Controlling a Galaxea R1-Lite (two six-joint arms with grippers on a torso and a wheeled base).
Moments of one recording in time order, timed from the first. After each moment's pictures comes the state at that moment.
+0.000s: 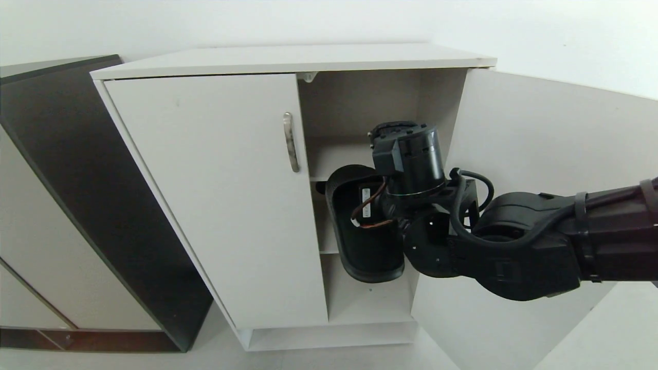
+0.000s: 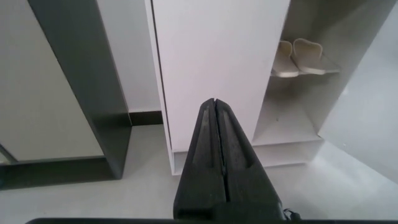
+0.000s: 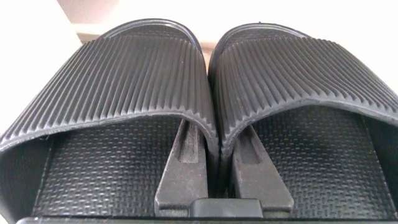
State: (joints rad) left arm 0.00 0.00 0.00 0.00 -0.02 0.00; right arm 0.90 1.94 -1.42 -0.26 -0.78 0.21
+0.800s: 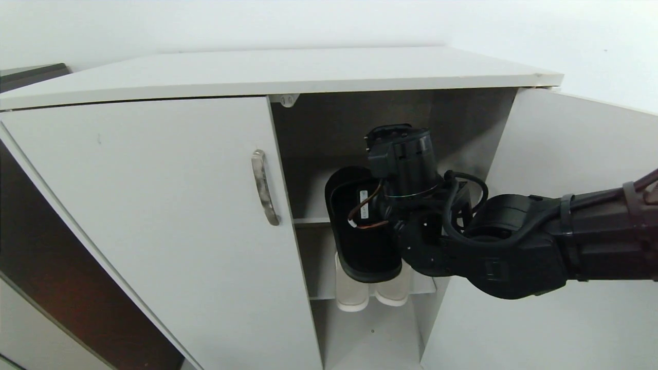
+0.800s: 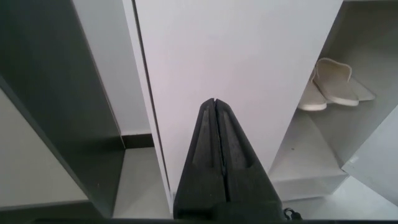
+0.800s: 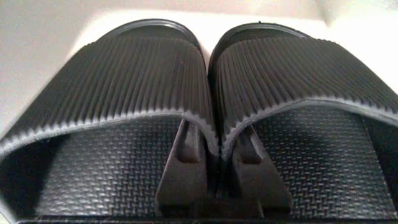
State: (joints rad) left arm 0.00 0.00 0.00 0.00 -0.02 0.00; right arm 0.91 1.97 -1.44 -0.27 -0.78 0.19
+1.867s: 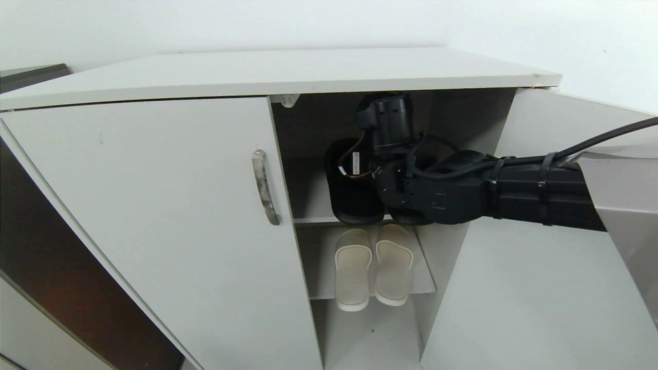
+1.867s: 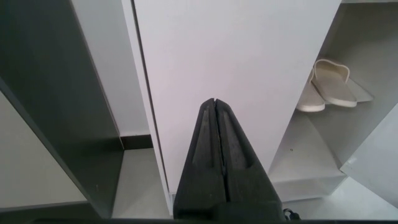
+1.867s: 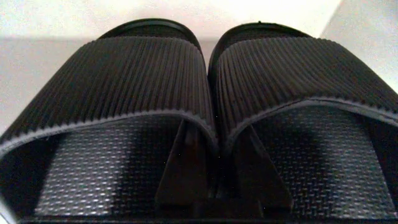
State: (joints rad) left arm 0.00 0.00 0.00 0.00 -0.02 -0.01; right arm 0.78 2.20 -1.93 -0.07 -0.73 0.17
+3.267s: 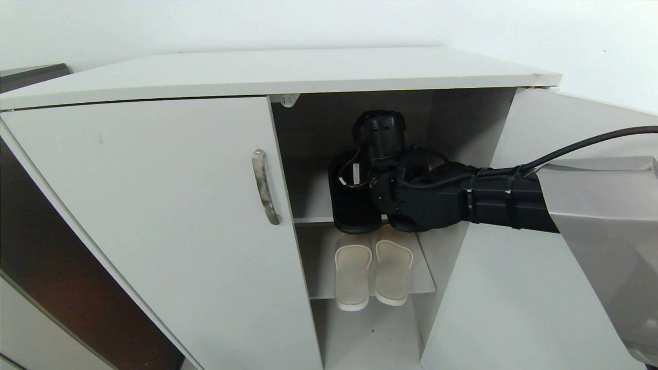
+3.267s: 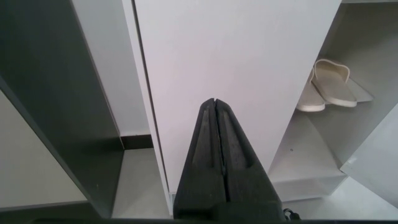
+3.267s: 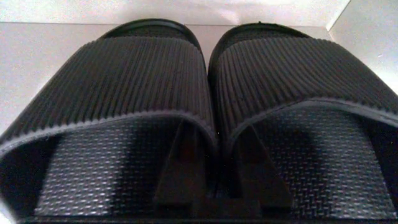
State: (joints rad) left arm 0.00 0.00 0.00 0.00 -0.02 -0.01; right arm 0.76 2.27 -1.97 -0.07 -0.72 0.17
